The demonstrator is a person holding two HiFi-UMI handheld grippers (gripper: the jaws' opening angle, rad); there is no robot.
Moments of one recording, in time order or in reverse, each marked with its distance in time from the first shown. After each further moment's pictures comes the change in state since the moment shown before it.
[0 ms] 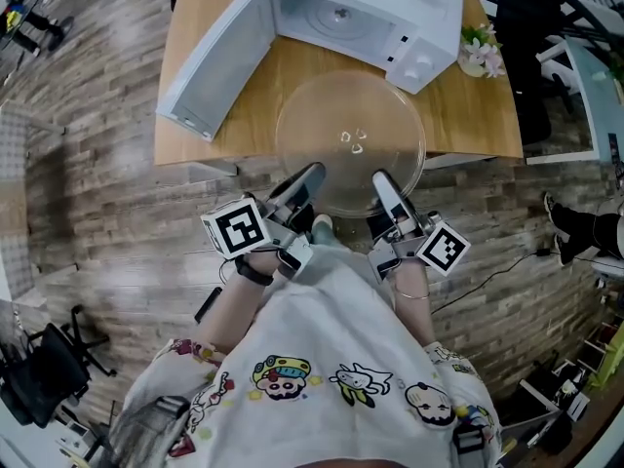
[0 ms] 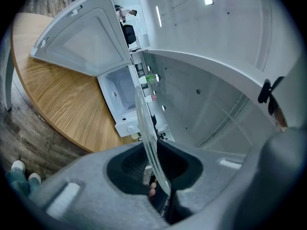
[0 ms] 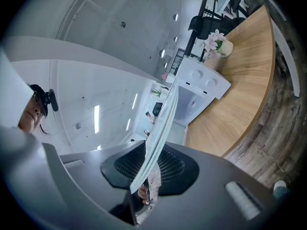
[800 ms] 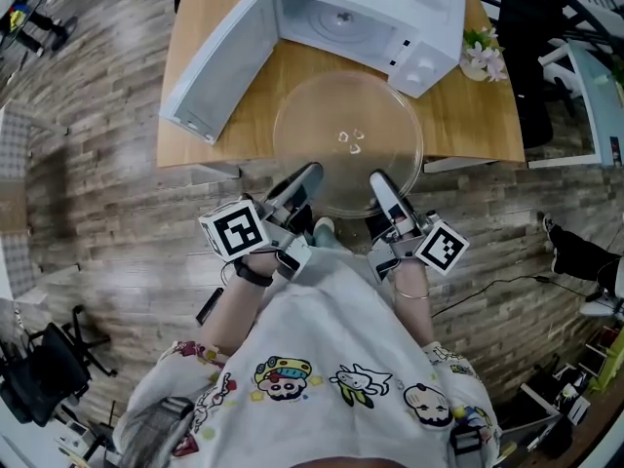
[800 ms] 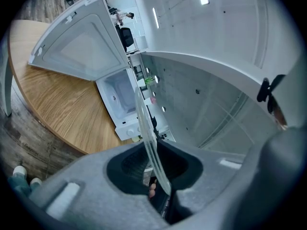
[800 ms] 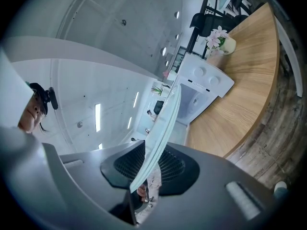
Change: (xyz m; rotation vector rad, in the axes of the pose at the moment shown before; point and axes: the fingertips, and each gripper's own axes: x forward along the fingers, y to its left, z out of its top) left arm -0.004 -0.001 0.011 0.025 -0.022 0.015; right arm 0.010 0.002 -0.002 -0.001 0.022 0.016
